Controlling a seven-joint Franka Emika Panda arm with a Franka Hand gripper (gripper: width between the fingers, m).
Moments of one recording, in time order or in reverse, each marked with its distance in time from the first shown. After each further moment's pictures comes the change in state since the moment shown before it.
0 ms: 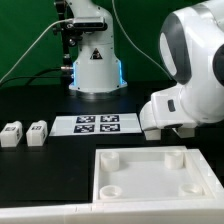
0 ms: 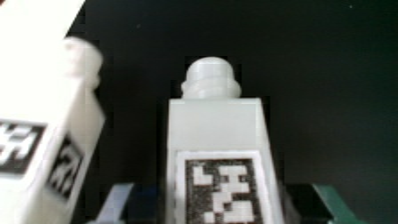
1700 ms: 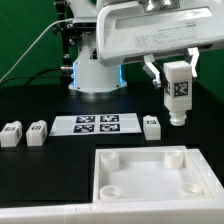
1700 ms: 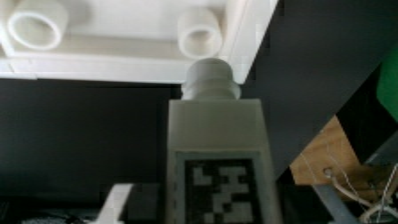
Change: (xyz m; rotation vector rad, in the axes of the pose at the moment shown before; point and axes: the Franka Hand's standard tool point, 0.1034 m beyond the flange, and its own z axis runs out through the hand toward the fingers) arm 0.003 0.067 -0.221 -0.046 1.497 -0.057
